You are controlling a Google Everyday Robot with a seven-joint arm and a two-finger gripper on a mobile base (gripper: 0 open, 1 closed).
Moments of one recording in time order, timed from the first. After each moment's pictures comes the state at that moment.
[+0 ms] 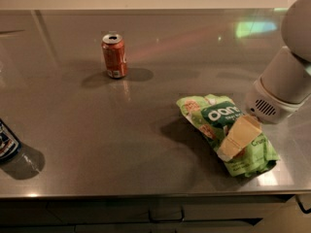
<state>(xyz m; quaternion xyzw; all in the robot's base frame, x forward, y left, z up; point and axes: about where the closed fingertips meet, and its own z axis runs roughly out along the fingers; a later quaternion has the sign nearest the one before) 0.425 -0.202 0.844 -0.38 0.92 0.05 0.08</state>
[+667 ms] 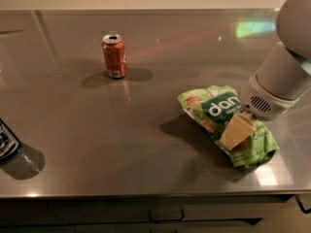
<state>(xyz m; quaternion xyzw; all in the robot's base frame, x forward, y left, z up) 0.429 -0.192 0.850 -0.39 0.92 0.05 0.08</state>
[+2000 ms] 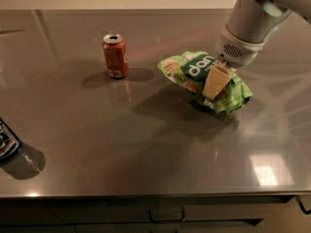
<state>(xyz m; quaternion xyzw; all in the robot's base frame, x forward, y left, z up) 0.534 -0.166 0.895 -0.45 0.89 0.02 0.11</state>
